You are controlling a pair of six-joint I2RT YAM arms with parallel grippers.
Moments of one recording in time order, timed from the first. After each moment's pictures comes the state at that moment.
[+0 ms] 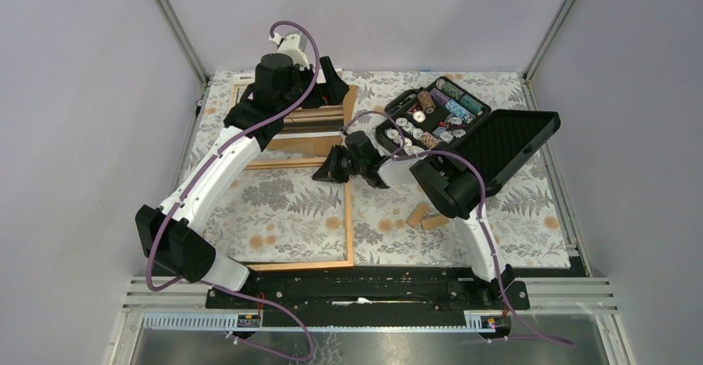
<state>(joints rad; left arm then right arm) -0.44 1.46 1.49 -0.34 0.08 -0.46 0.75 2.25 1.31 0.39 -0.40 1.02</state>
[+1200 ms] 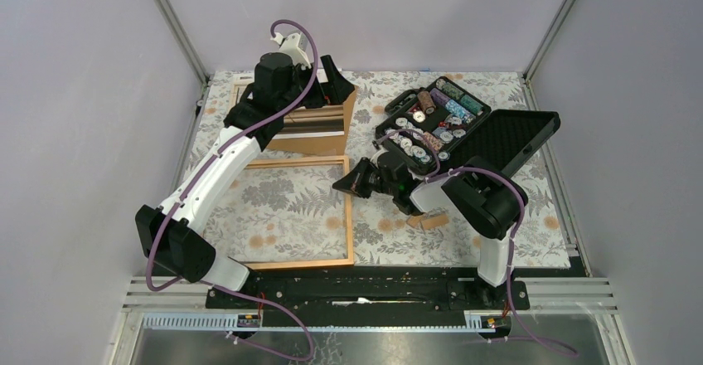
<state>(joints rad) -0.44 1.46 1.49 -0.32 0.16 -0.52 0.75 1.92 0.78 0.74 -0.33 1.22</state>
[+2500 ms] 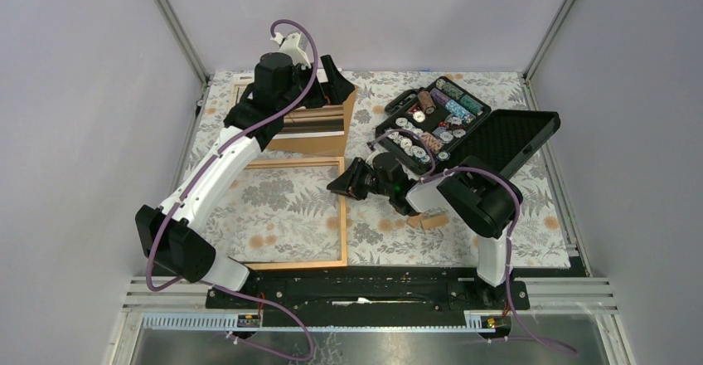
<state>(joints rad) -0.44 1.46 1.49 -0.31 0.16 -0.52 0.77 1.94 0.80 0.75 -0.32 1.21</state>
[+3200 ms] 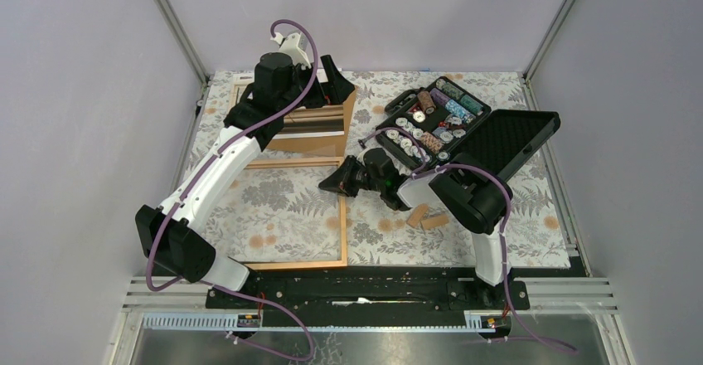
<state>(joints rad) -0.44 1.46 1.49 -0.31 0.16 -0.52 0.79 2.01 0.92 0.72 -0.36 1.28</state>
